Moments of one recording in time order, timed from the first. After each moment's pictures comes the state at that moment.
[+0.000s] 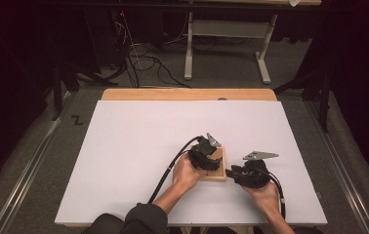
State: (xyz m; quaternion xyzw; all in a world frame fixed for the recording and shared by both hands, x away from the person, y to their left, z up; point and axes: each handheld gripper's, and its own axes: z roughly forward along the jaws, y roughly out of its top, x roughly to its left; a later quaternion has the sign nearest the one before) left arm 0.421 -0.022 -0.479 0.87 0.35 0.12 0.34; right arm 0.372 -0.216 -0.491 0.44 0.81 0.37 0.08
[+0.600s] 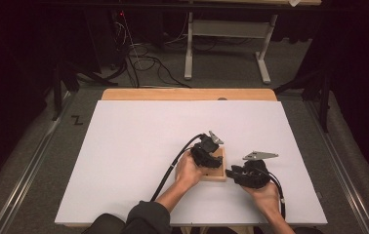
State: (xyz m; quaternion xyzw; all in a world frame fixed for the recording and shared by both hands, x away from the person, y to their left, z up) left arm 0.427 -0.029 -0.478 0.87 0.35 0.13 0.33; right arm 0.372 -0.216 -0.491 0.44 0.81 0.37 0.09
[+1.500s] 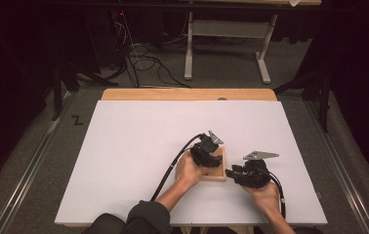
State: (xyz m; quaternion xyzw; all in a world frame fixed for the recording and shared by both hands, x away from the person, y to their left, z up) left arm 0.426 -0.028 -0.478 0.86 0.35 0.13 0.34; right arm 0.373 -0.217 -0.491 0.44 0.81 0.37 0.08
